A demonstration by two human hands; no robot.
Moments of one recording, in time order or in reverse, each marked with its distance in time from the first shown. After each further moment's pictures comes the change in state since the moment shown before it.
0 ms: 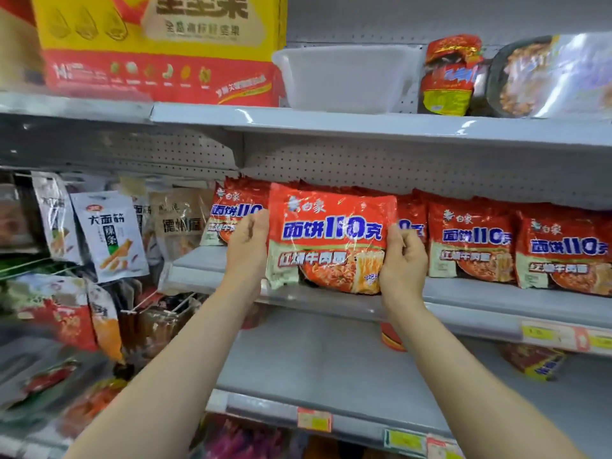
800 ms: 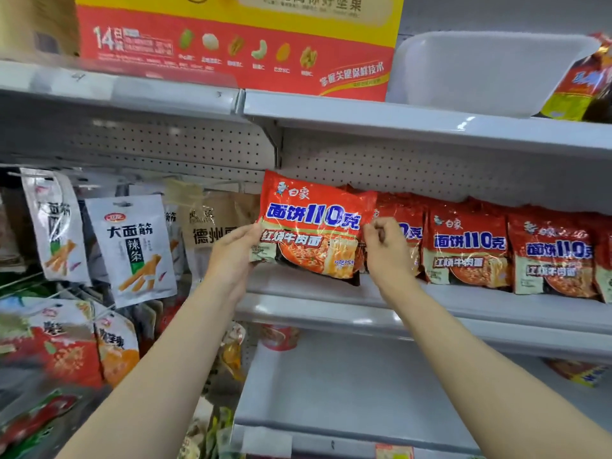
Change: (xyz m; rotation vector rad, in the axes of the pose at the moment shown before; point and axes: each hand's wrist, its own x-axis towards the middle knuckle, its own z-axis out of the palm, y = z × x) left_hand 0.143 -0.053 -0.173 -0.221 -0.098 -0.322; right_hand -0.017 0.006 0.200 -0.316 -0.192 -0.058
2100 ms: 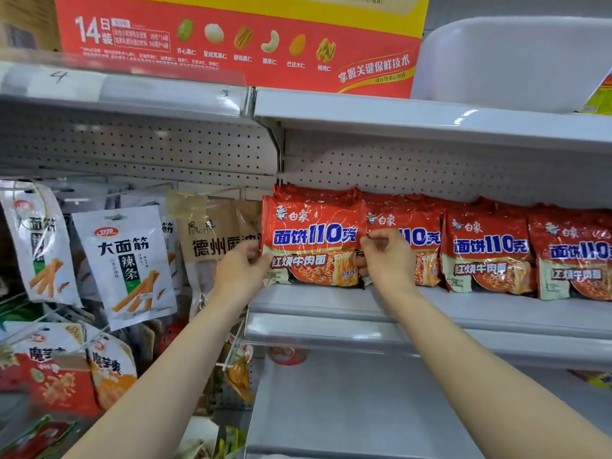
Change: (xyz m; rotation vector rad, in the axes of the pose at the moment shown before) left_hand 0.035 -0.010 -0.019 0.679 0.038 0.149; right_hand 0.021 0.008 0.043 -0.029 0.128 0.187
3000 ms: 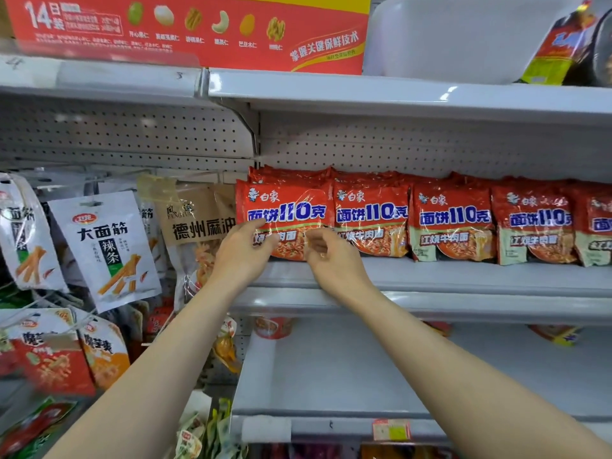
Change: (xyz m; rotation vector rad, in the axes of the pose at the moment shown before) left_hand -0.035 0.034 0.021 0.330 -0.074 0.177; right_hand -0.057 -0.007 -0.008 -0.231 -0.390 -0.208
